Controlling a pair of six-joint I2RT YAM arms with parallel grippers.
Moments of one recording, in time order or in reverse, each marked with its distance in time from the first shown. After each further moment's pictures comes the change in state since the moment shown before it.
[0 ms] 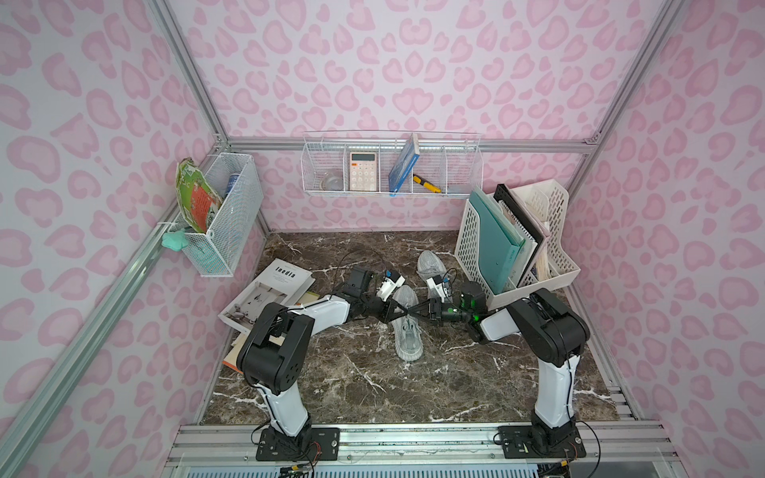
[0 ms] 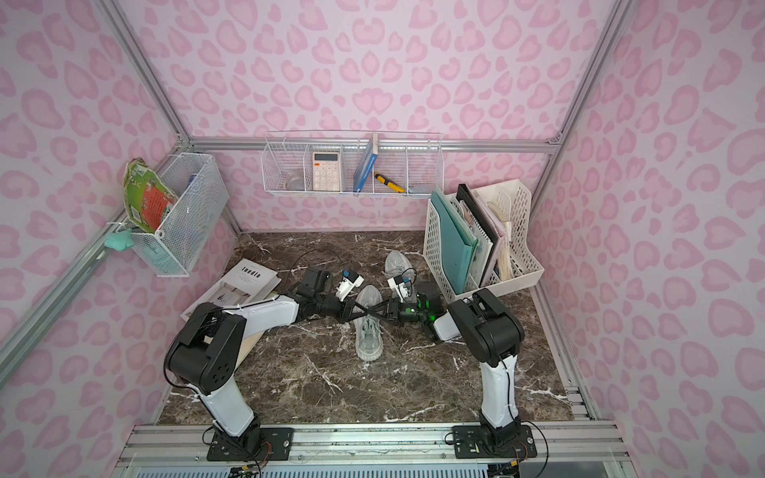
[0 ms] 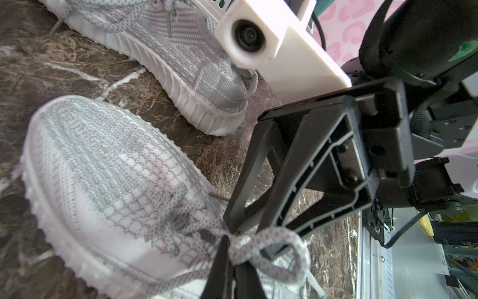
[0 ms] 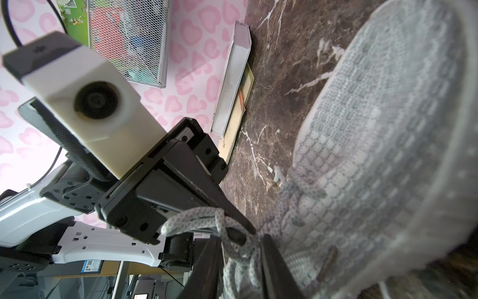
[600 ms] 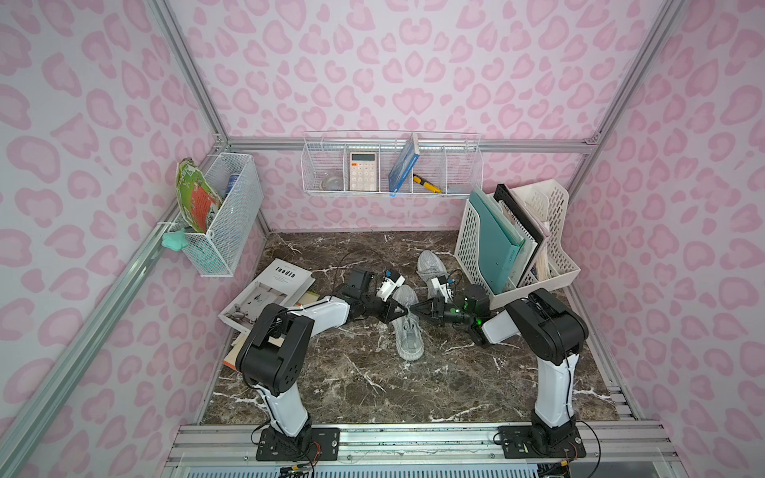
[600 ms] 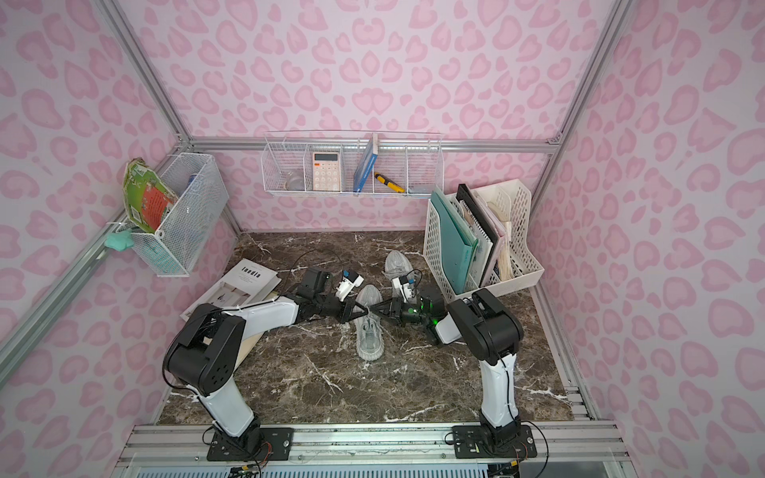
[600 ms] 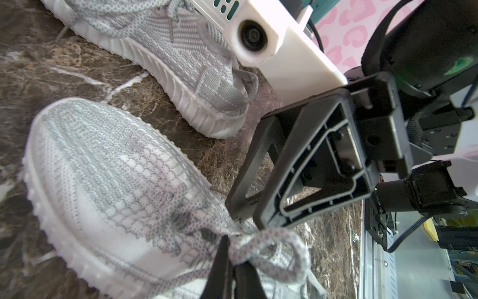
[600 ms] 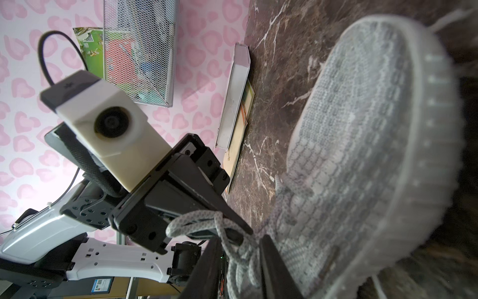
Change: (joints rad) left arm -0.003 -0.010 -0.012 0.024 -0.014 -0.016; right arm -0.015 0.019 -0.038 0.128 0.048 0.108
